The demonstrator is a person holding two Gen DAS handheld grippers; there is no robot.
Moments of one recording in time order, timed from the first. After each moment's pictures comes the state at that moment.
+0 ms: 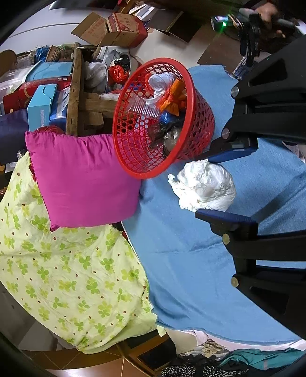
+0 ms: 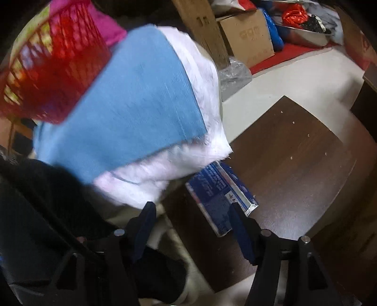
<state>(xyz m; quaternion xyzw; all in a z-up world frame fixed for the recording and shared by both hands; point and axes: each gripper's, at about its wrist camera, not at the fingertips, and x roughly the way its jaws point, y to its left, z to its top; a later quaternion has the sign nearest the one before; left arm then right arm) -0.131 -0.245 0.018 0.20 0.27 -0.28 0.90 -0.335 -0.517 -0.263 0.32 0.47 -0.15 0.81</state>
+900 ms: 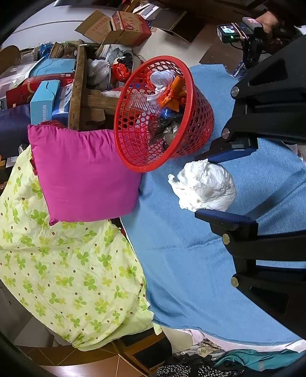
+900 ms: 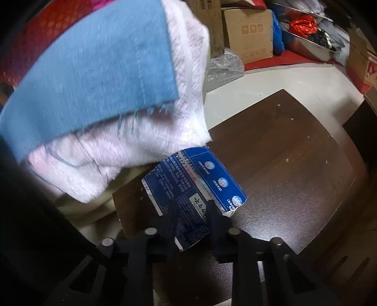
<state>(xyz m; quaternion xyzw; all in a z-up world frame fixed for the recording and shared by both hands) -0.126 -0.235 0.021 0.19 0.28 -0.28 0.90 -0.333 -0.529 -0.304 0.26 0.51 -0.18 0.80</state>
